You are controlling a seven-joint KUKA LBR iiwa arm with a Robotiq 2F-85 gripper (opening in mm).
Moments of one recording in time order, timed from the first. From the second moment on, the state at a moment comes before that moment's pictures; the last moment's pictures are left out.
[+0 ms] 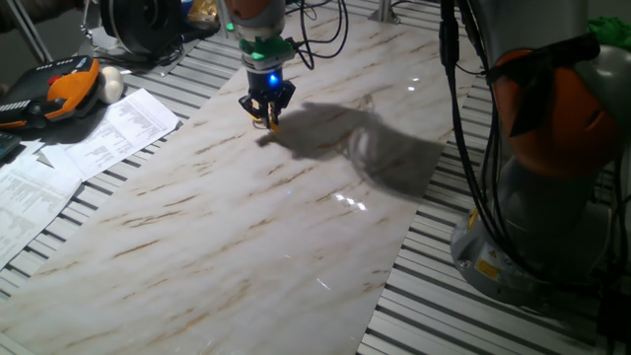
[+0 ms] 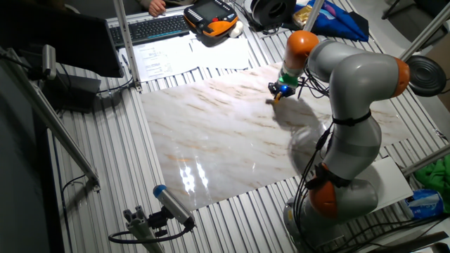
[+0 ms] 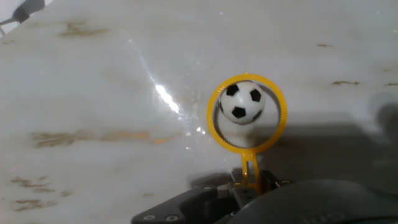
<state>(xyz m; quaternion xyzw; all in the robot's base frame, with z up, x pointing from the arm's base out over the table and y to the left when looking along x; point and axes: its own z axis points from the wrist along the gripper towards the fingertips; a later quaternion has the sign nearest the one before) 0.571 -0.101 0.047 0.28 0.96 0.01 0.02</state>
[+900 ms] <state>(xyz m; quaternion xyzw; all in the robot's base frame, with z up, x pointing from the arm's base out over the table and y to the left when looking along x) 0.578 -0.098 0.046 0.31 0.95 0.00 0.01</state>
